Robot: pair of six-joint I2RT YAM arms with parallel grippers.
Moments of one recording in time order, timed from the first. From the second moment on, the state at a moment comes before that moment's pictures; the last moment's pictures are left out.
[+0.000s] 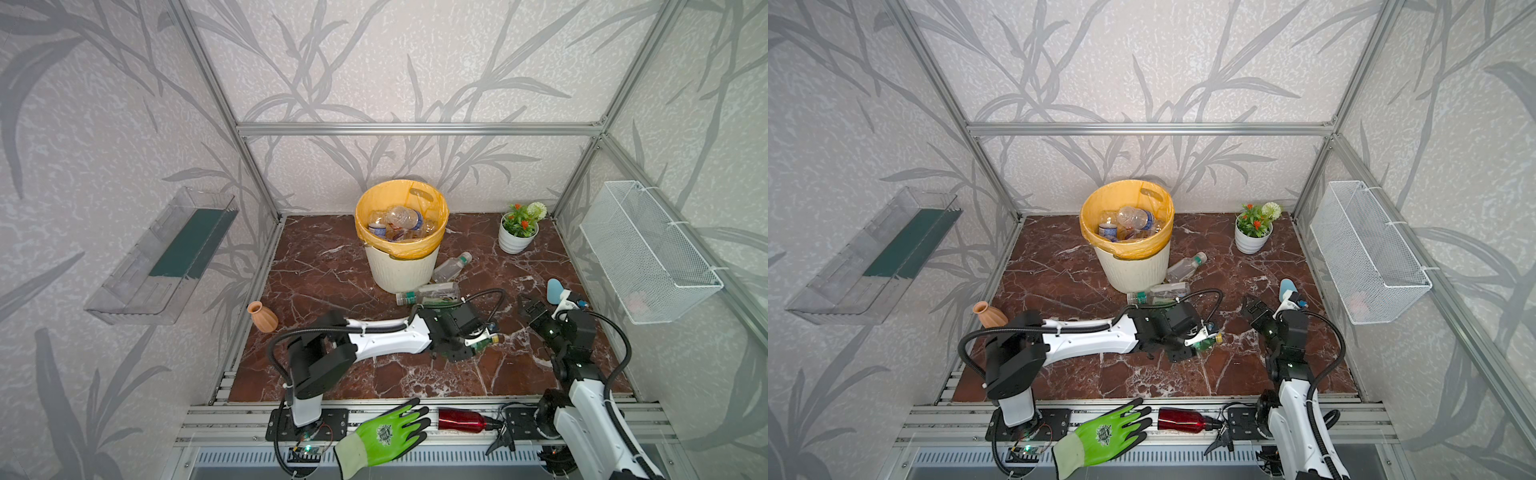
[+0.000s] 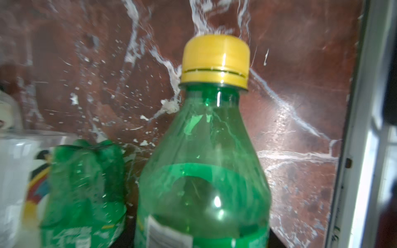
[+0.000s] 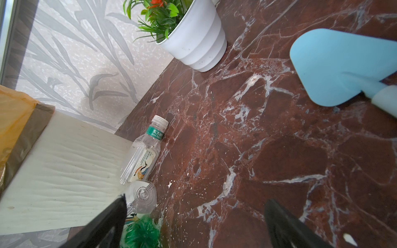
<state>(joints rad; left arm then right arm) -1.15 1.77 1.24 -0.39 -0.02 0.21 -0.18 0.67 0.18 0.08 -0.29 0.71</state>
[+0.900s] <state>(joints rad) -0.59 1.47 1.47 -0.07 -0.32 0.08 -0.19 0.66 0.22 0.10 -0.35 0.76</state>
